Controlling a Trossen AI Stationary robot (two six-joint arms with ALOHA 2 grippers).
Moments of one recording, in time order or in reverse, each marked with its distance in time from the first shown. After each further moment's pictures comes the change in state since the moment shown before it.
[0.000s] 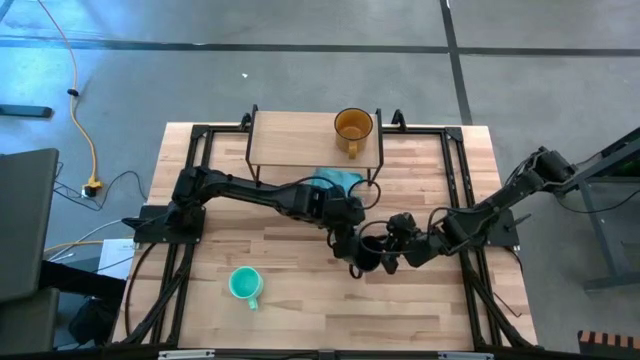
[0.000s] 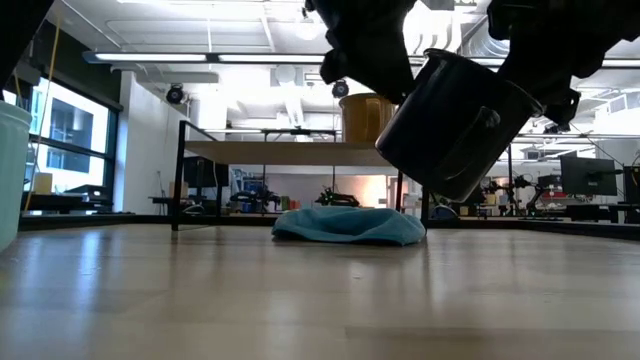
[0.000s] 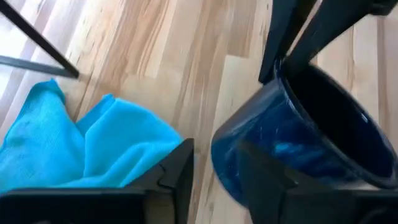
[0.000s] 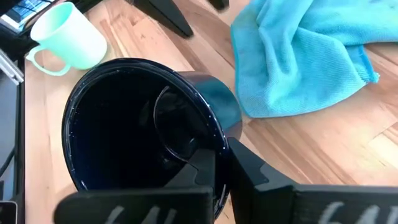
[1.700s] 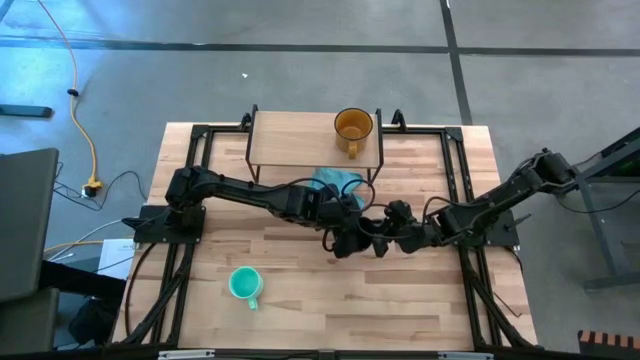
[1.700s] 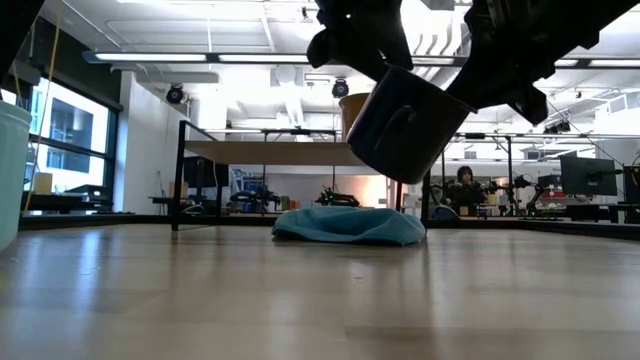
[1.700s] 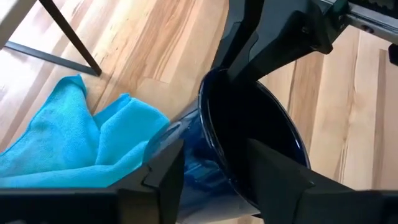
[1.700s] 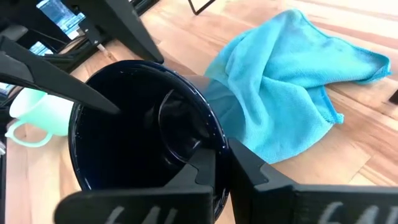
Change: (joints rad) left arm -0.024 -0.038 -0.007 -0.020 -0.094 -0.111; right arm -0.099 0.000 0.000 0.091 0.092 0.009
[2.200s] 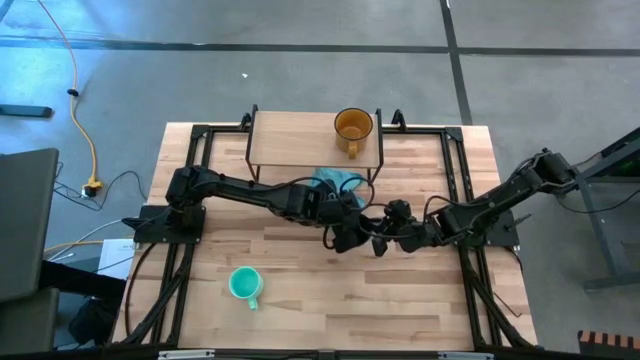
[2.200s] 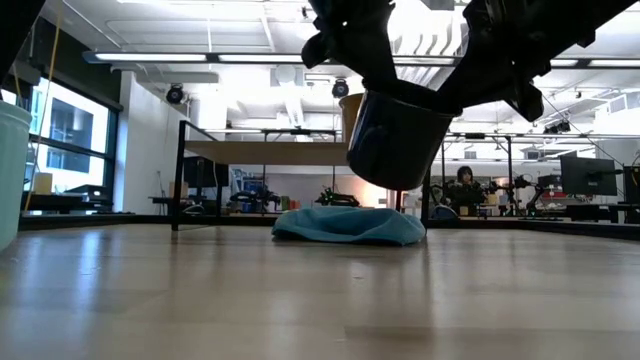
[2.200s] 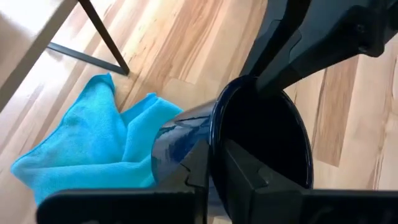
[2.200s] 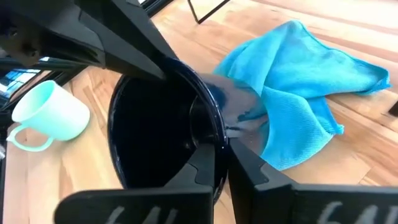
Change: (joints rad) left arm 0.004 0.002 -0.002 -0.015 -0.076 -0.005; right arm 0.000 0.000 0.000 0.032 0.016 -0.043
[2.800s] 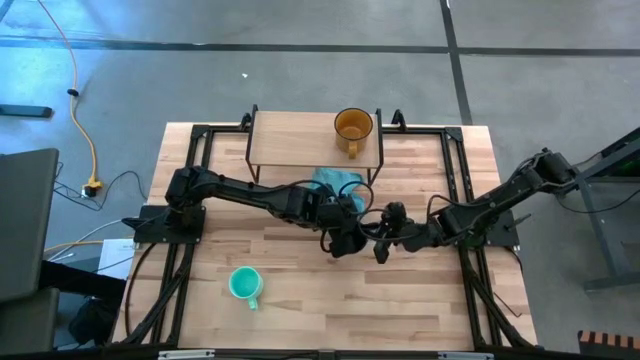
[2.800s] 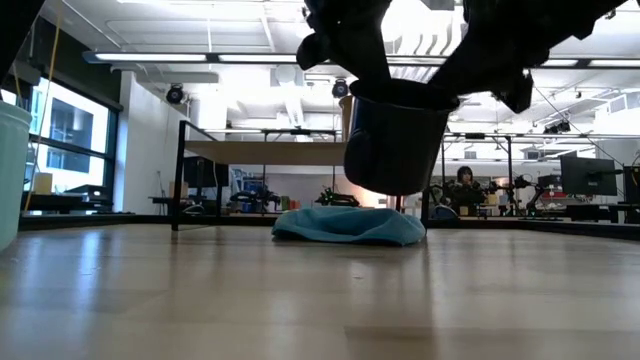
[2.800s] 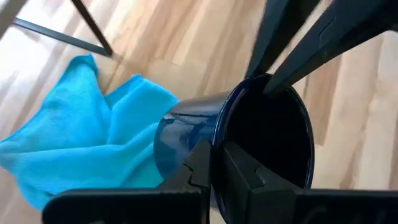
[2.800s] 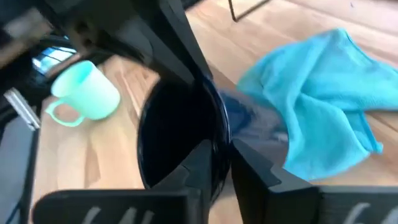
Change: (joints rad) left arm -0.002 0.000 -0.001 -0.041 0.046 -0.029; right arm 0.008 -0.004 -0.001 0.093 -0.080 -0.146
